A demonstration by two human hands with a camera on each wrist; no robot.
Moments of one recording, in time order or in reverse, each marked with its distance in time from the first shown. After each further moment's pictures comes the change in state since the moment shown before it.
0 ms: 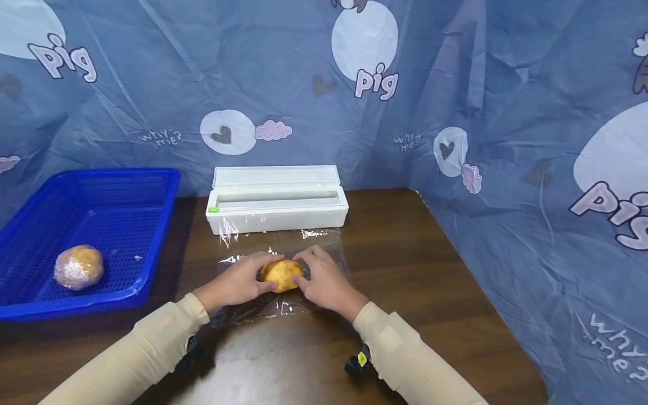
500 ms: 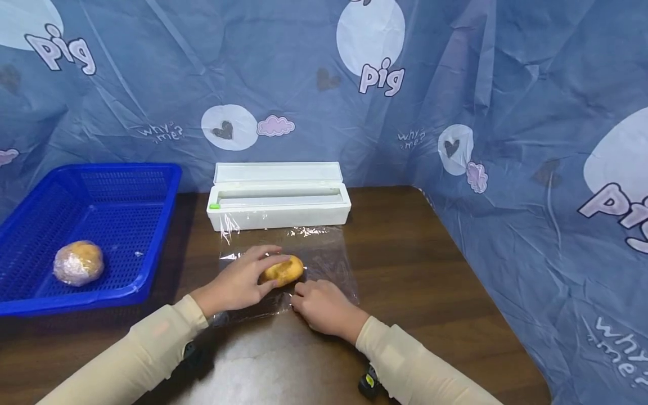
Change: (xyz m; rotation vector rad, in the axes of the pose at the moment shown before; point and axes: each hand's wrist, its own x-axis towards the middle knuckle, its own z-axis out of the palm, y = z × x) left_hand -0.011 0.012 -0.007 0.200 0.025 0.102; right_hand -0.027 0.007 0.028 -0.607 -0.045 -0.540
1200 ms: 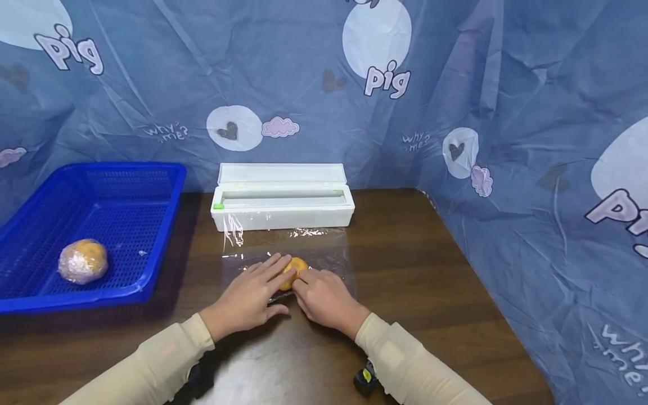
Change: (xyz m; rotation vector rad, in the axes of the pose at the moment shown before) left_hand -0.017 0.010 0.025 0.325 0.030 0.134; right_hand 0.011 0.009 -0.007 0.011 0.152 0.083
